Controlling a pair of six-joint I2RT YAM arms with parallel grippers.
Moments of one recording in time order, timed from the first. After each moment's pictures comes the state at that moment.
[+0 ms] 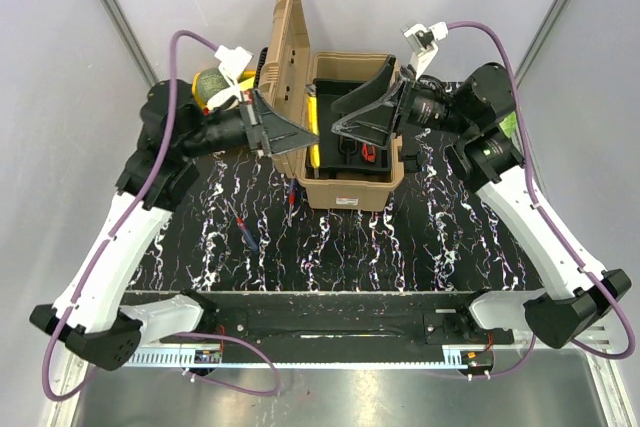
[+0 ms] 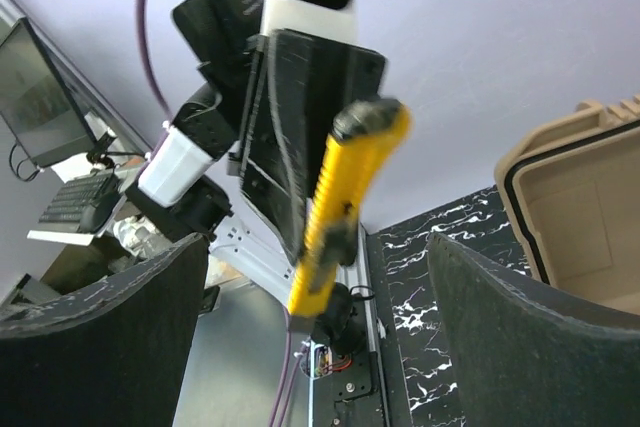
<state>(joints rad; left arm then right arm) -0.47 1.12 1.51 -0.34 0.80 -0.80 0.52 1.29 1.50 0.16 -0.90 0.78</state>
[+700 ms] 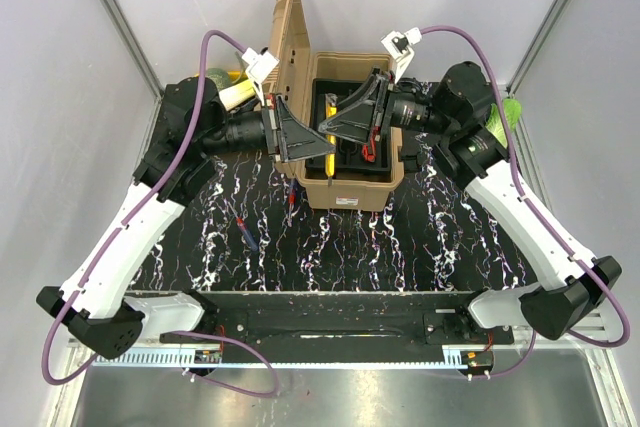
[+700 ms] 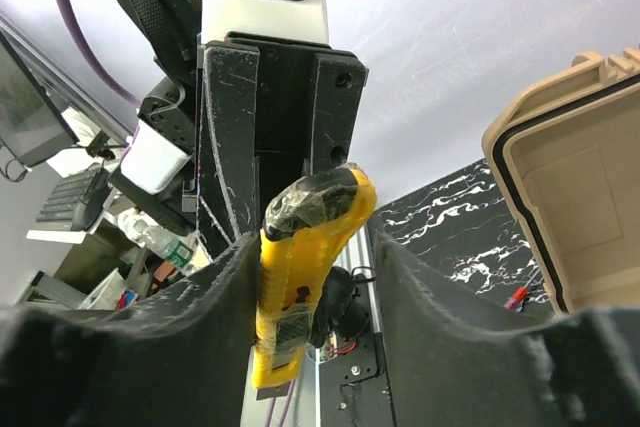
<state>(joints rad) -0.58 1.21 1.53 -0.36 0.80 -0.75 0.57 1.34 1.51 0.09 -0.88 0.73</state>
